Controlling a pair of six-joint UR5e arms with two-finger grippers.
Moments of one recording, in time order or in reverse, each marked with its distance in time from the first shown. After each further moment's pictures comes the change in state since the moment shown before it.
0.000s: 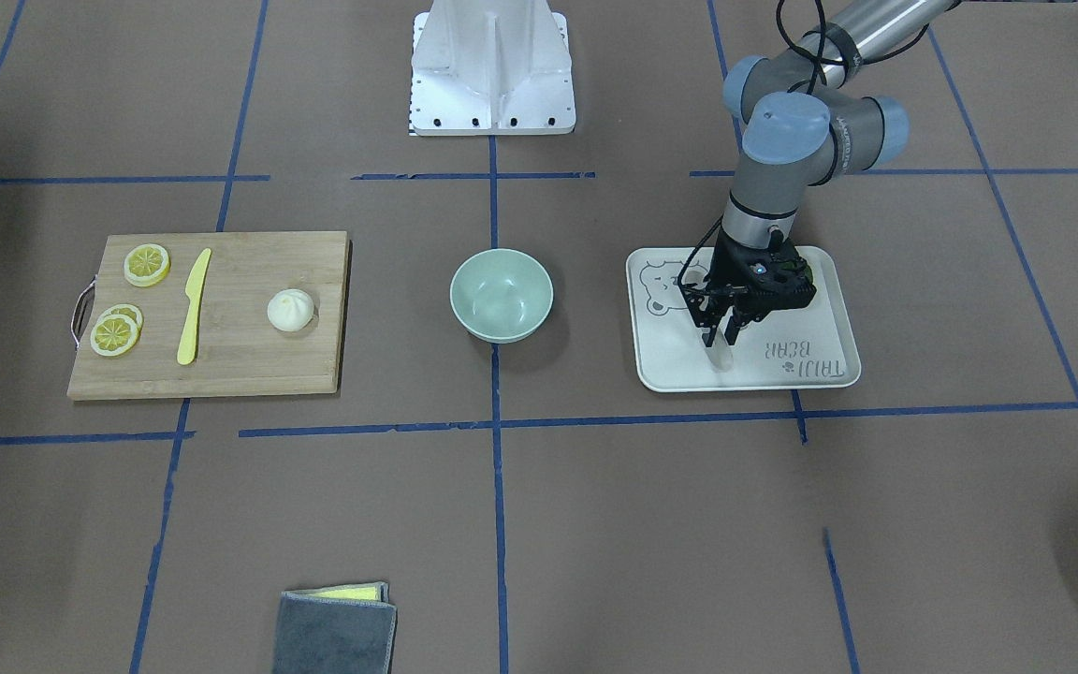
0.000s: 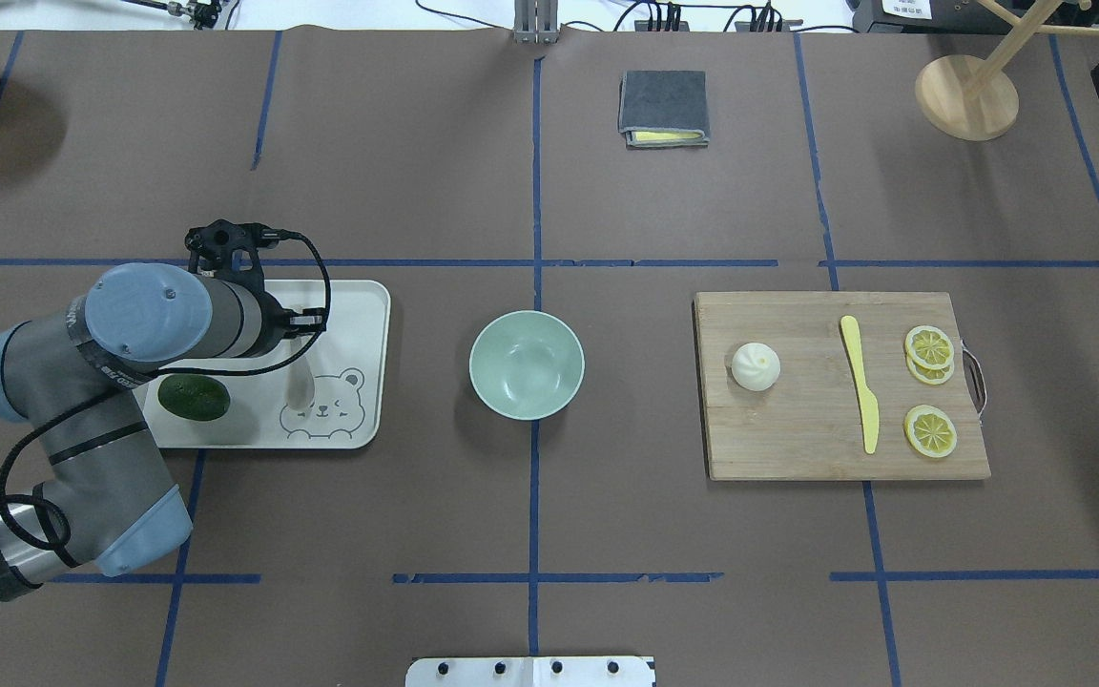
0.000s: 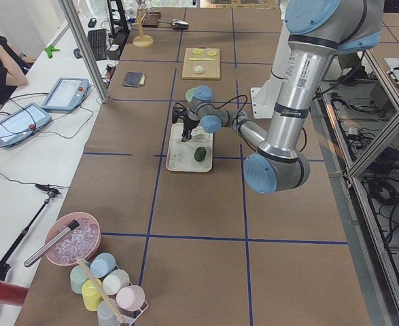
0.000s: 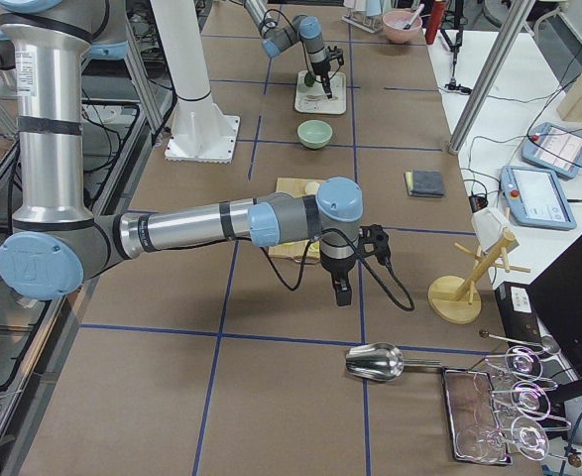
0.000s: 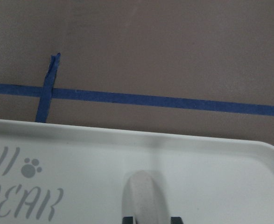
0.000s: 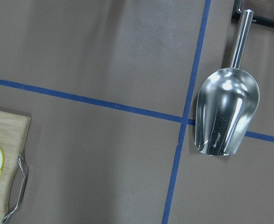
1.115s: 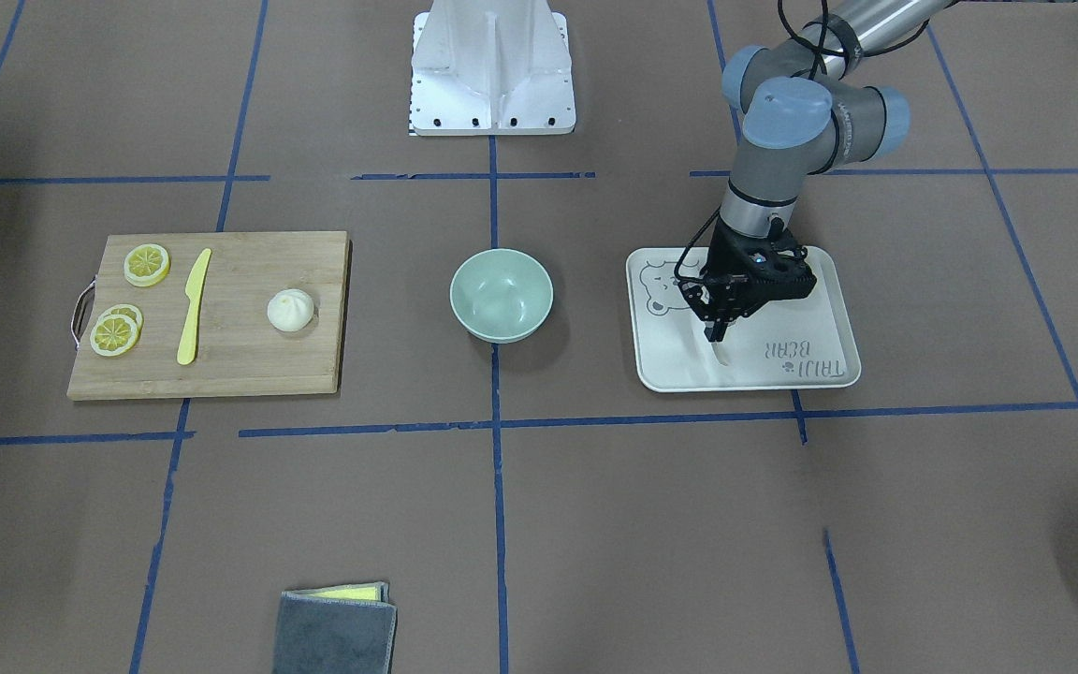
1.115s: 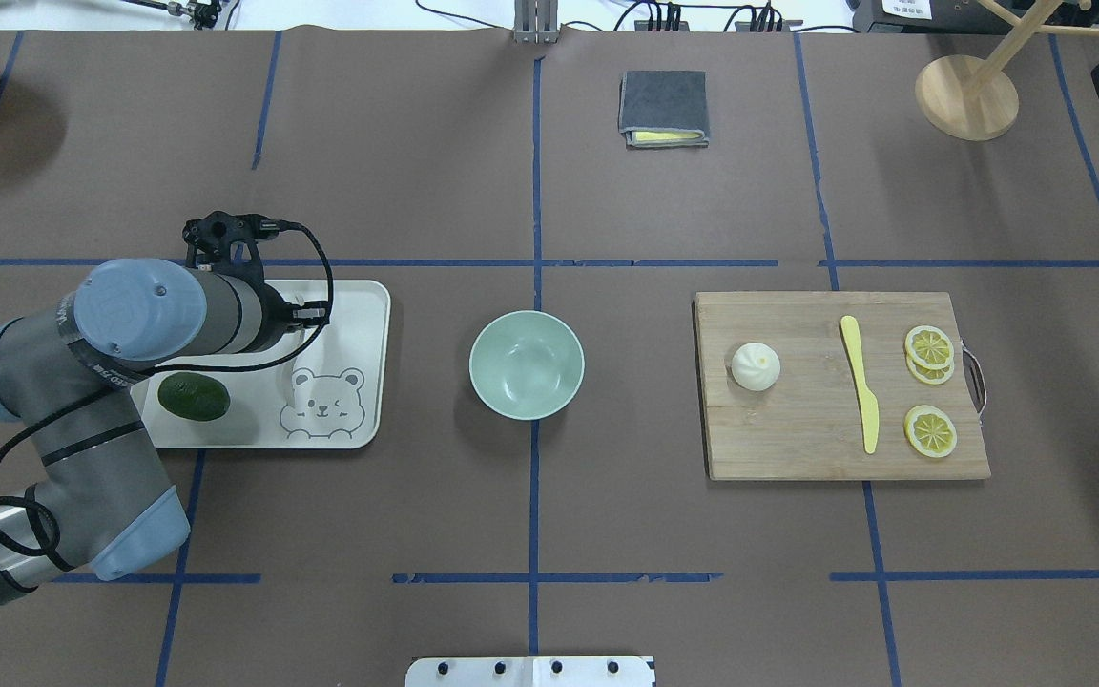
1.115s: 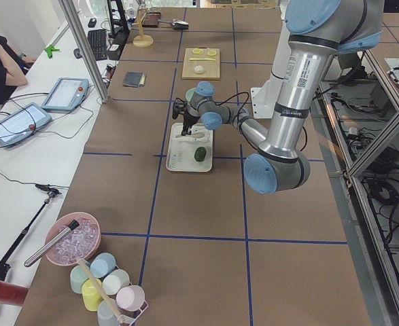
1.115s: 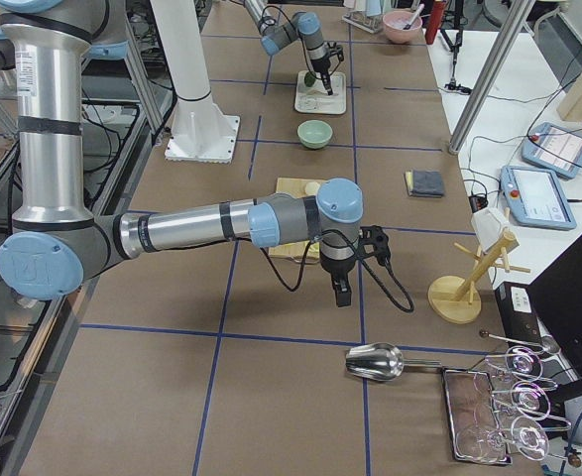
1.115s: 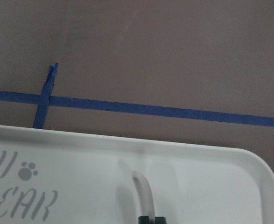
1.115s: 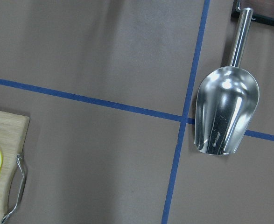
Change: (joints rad) left arm -0.003 -0.006 -0.055 0.015 0.004 -0.018; right arm 0.000 0.000 -0.003 -0.001 0.000 0.001
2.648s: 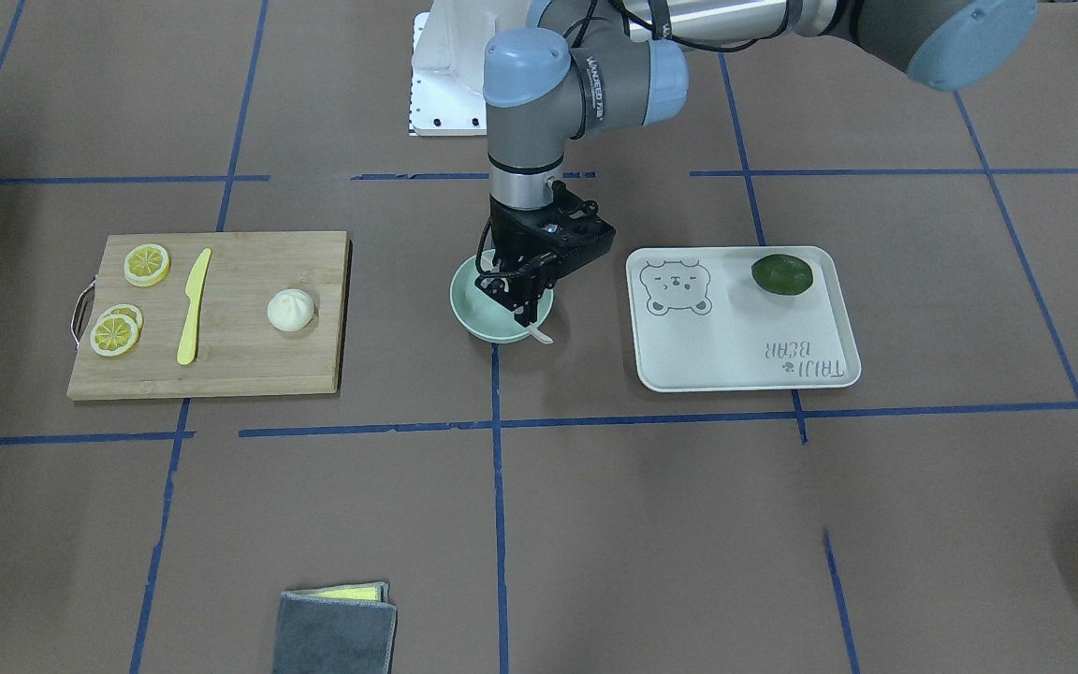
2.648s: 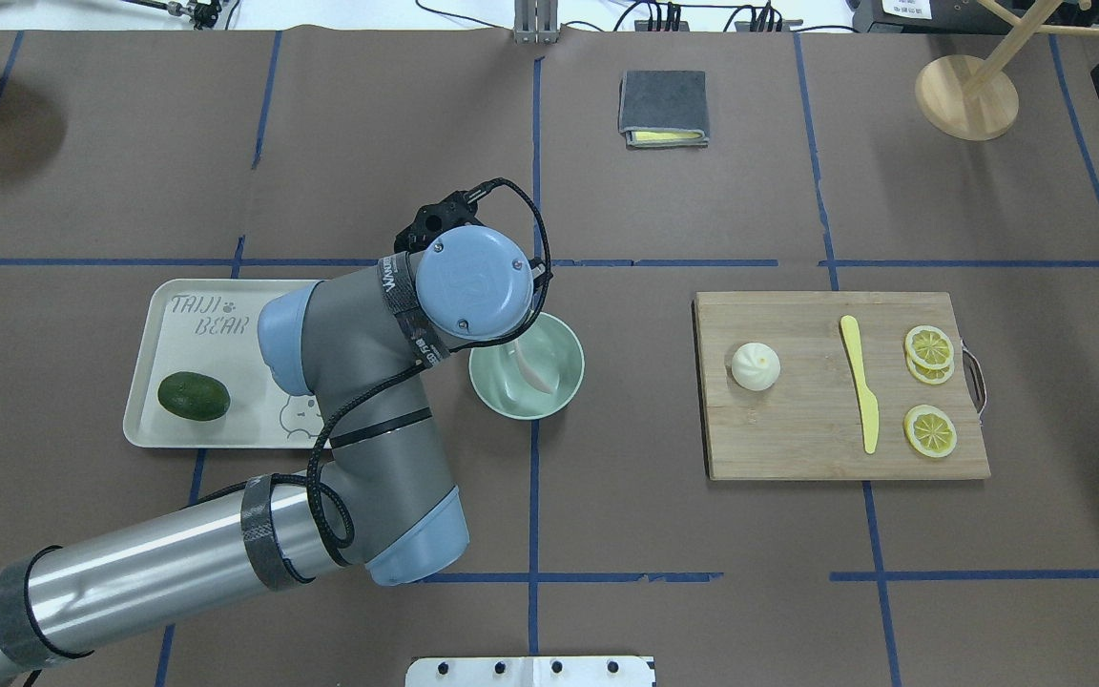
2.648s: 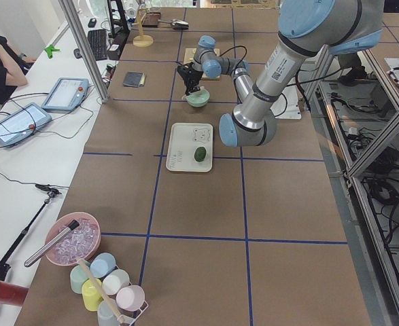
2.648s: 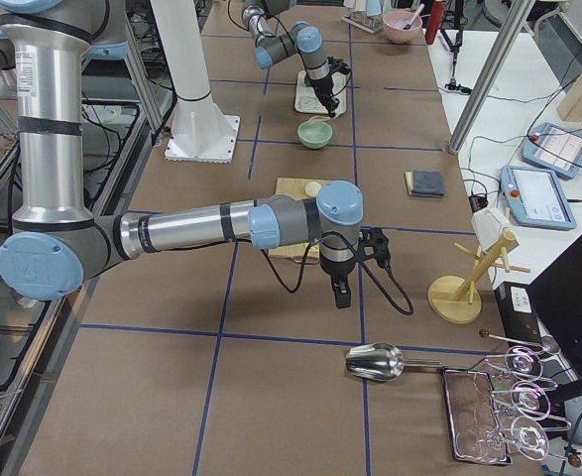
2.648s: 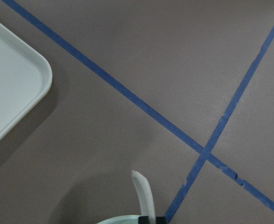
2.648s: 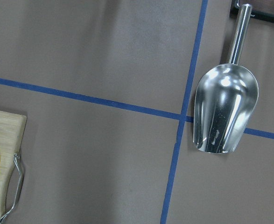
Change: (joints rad) left arm 0.126 -0.510 0.186 0.375 0.099 -0.621; right arm 0.000 0.000 -0.008 0.000 0.000 0.000
